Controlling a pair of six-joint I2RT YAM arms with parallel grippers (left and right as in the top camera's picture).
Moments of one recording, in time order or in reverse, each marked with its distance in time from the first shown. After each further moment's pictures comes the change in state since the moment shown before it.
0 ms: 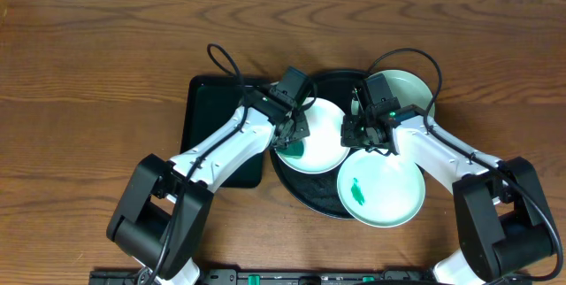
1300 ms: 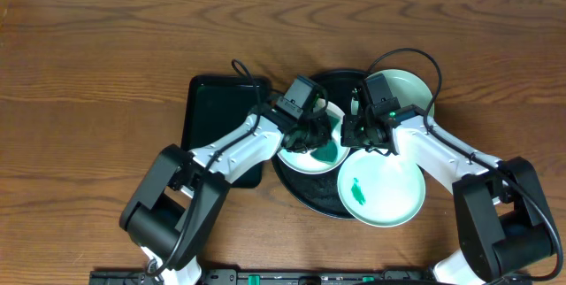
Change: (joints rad) left arm -0.029 0.056 -0.060 0.299 0.341 0.005; right arm 0.001 0.000 0.000 0.001 0.001 0.000
